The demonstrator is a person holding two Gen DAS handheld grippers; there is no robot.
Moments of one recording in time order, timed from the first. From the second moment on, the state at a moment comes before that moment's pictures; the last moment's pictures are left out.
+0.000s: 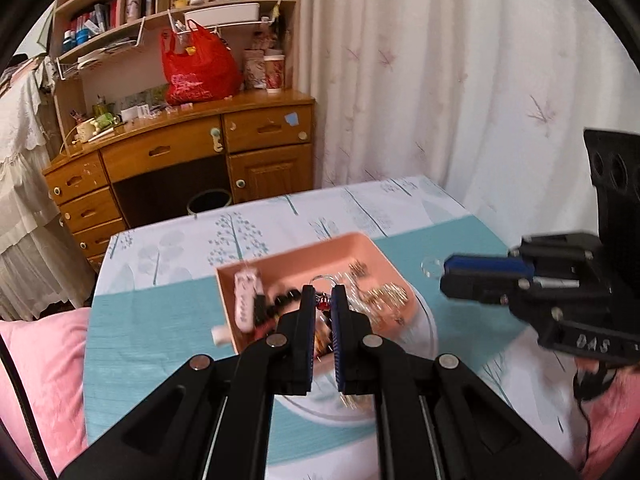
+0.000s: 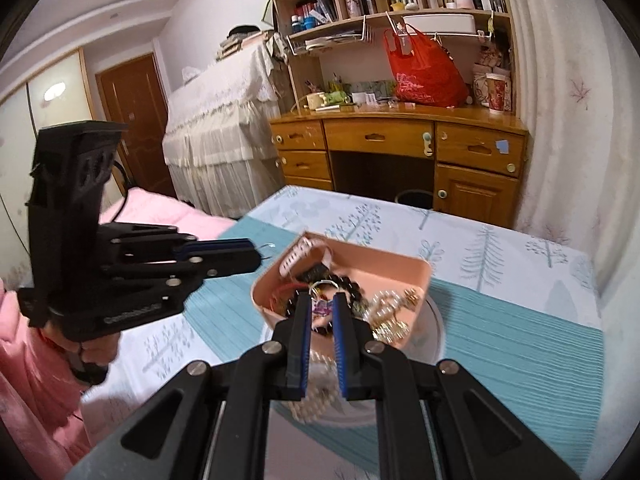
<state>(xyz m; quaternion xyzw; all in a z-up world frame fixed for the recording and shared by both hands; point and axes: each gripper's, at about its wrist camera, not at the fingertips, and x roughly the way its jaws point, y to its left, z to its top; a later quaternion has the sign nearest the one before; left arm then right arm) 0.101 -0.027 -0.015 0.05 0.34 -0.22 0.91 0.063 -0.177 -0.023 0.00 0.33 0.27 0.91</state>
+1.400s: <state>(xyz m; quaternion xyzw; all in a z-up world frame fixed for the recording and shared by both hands) 0.051 0.041 -0.095 0.03 0.45 -0.09 0.89 0.065 -0.116 -0.127 -0.03 0.51 0.12 0.85</state>
